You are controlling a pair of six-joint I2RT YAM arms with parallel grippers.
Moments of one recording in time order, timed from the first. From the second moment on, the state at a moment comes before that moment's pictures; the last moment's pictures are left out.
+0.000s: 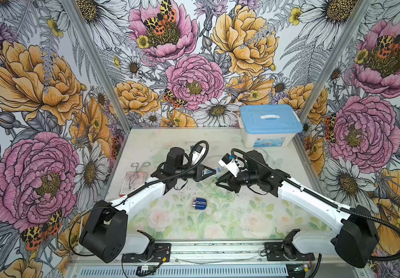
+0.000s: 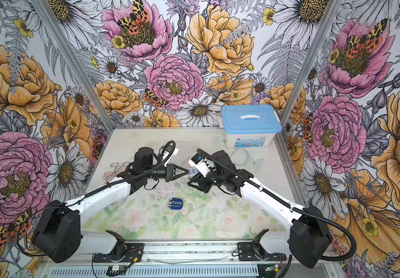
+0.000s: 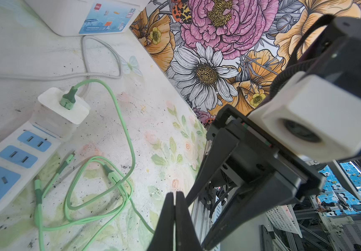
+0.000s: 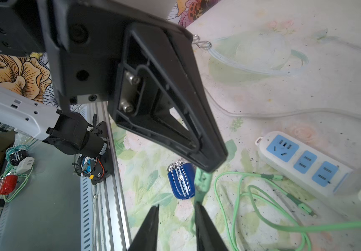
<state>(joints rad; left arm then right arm) -0.49 1.36 0.83 0.05 0.87 -0.47 0.63 1.29 0.95 -0.35 -0.63 0.02</state>
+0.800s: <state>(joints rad) -0.51 1.36 0.84 0.05 0.90 -0.46 0.61 1.28 0.95 -0.36 -0.60 0.00</state>
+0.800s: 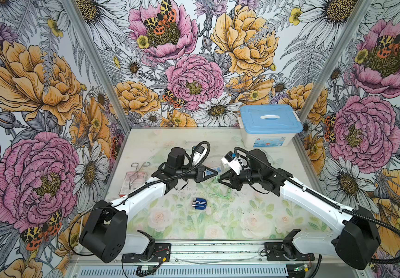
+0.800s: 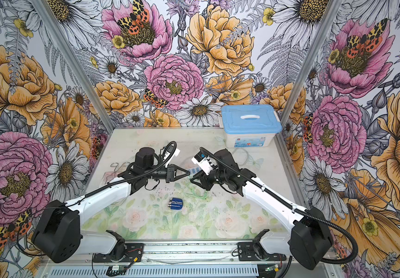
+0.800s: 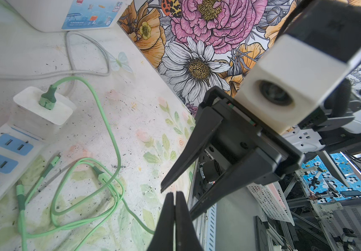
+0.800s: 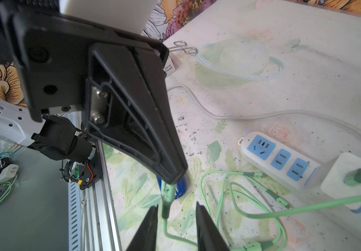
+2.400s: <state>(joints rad) -0.52 1.36 0.85 0.07 0.91 -0.46 0.60 1.30 0.98 -0.33 -0.62 0.01</state>
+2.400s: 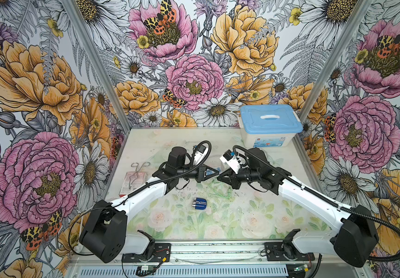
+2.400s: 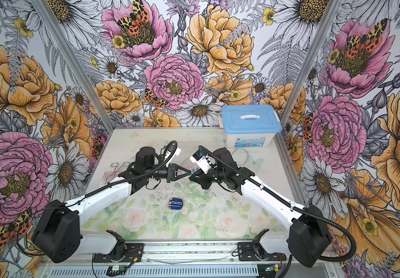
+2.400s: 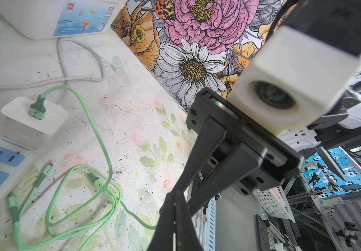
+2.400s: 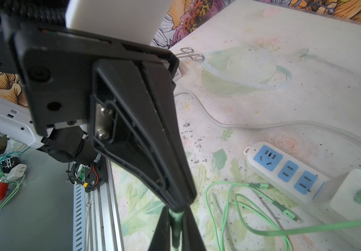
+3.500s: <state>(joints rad) -0.83 1.06 0.81 -0.68 0.16 0.22 0.59 1.26 0.79 -0.30 -0.41 0.09</state>
